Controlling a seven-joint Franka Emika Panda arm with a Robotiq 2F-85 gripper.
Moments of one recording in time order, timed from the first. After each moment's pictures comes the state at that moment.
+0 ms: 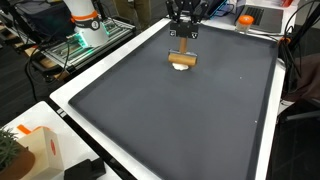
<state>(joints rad) 0.05 0.09 0.10 -2.17 -0.12 2.29 1.49</state>
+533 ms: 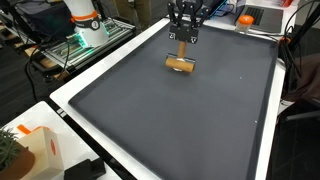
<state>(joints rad) 0.08 0.14 0.07 -2.12 -0.22 2.24 1.63</state>
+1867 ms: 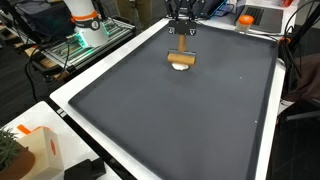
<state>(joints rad) 0.12 0.03 0.09 -2.26 -0.24 2.35 1.67</state>
